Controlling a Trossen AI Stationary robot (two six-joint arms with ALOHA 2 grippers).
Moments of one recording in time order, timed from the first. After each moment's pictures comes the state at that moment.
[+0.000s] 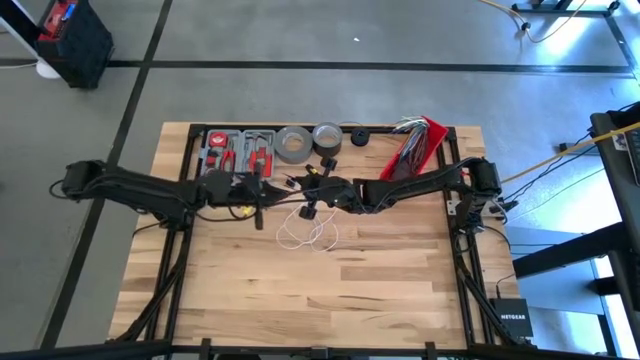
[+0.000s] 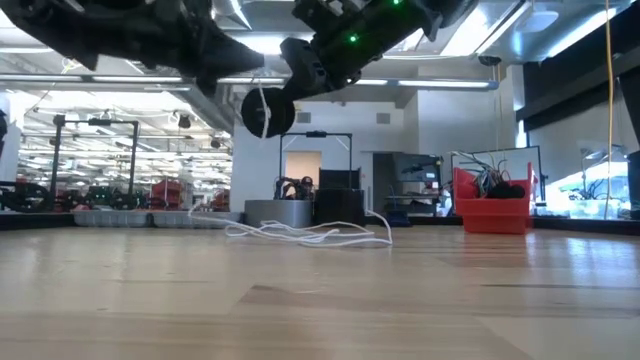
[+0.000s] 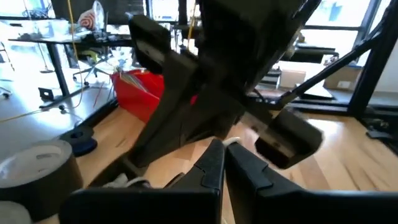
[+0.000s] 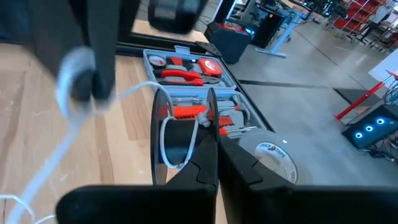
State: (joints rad) left arm 0.04 1.06 0.40 0.57 -0.11 -0.04; right arm 0.02 1.84 1.25 0.19 0.53 -0.16
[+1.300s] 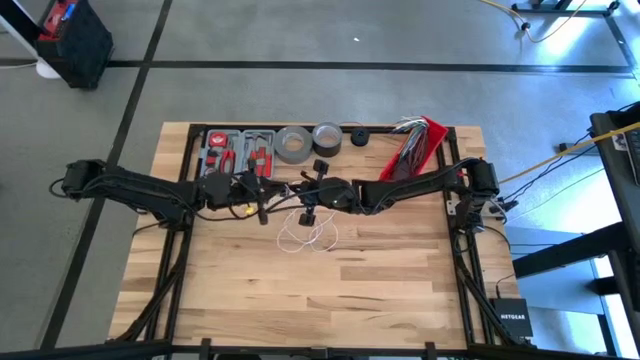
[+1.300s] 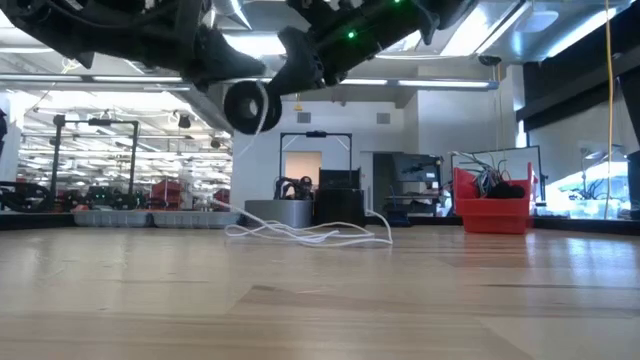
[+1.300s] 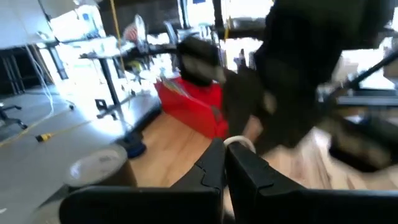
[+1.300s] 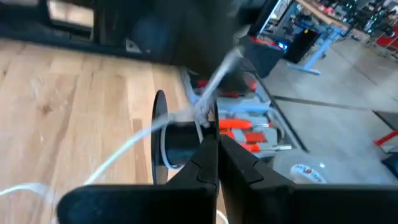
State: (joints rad) left arm 0.02 1.03 0.41 0.57 -0.31 0.07; right arm 0.04 1.86 1.25 0.23 0.38 -0.22
